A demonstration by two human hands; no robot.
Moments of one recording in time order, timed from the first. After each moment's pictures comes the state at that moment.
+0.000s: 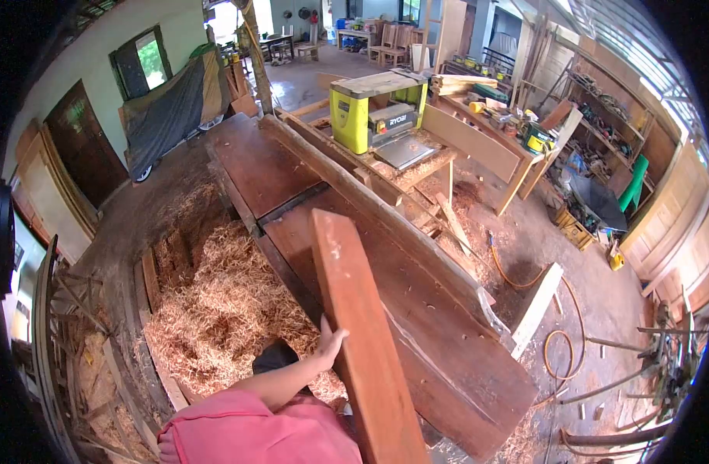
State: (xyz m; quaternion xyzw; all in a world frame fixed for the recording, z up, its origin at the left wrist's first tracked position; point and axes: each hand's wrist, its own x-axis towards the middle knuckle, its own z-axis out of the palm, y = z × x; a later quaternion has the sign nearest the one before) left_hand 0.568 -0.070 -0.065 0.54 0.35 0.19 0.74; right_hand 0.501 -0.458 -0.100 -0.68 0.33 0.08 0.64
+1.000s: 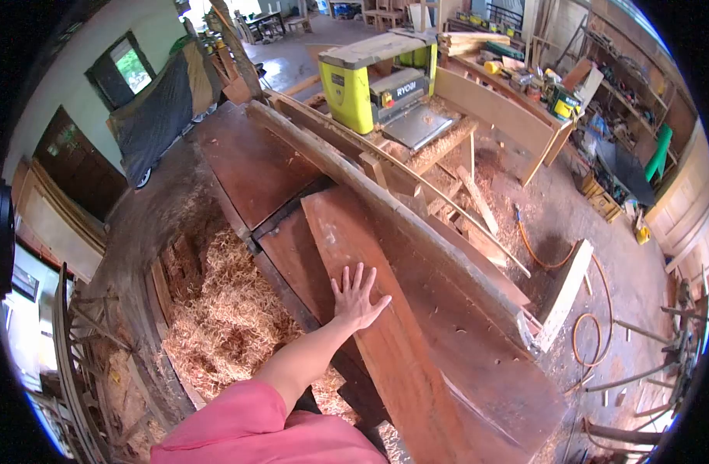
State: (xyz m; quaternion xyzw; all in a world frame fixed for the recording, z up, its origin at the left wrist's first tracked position) left_hand 0.751 0.061 -0.050 0.96 0.24 -0.09 0.11; right_hand 0.502 -0.431 -0.123 -0.71 0.44 0.04 0.55
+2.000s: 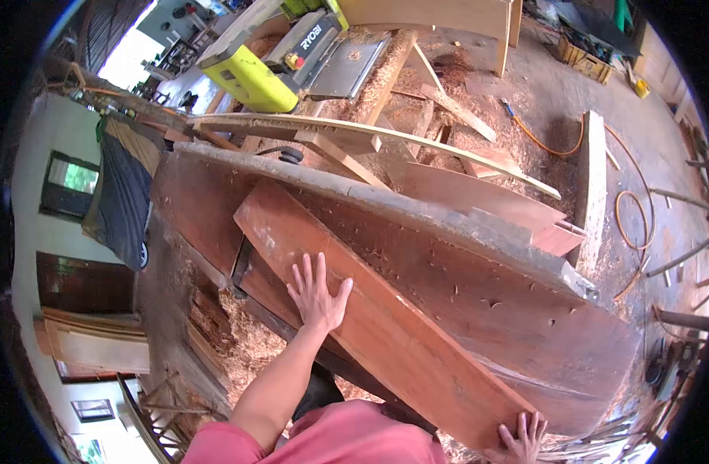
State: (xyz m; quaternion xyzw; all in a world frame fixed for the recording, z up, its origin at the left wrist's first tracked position) left_hand 0.787 0.145 -0.062 0.96 0.27 -0.09 0.07; right_hand 0.567 -0.436 -0.053 -0.95 -0.23 0.17 0.11
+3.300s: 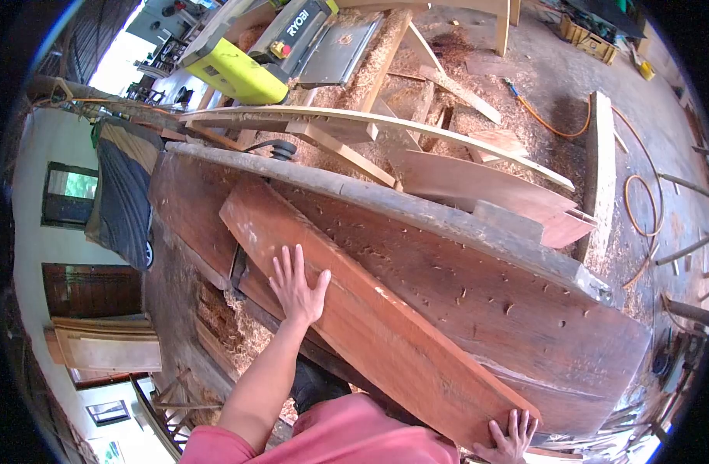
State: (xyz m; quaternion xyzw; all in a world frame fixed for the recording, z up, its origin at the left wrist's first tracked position) left_hand 0.797 0.193 -0.074 0.96 0.26 -0.06 0.03; right_hand 0.564 -0.396 -0.094 -0.95 -0.28 0.06 0.09
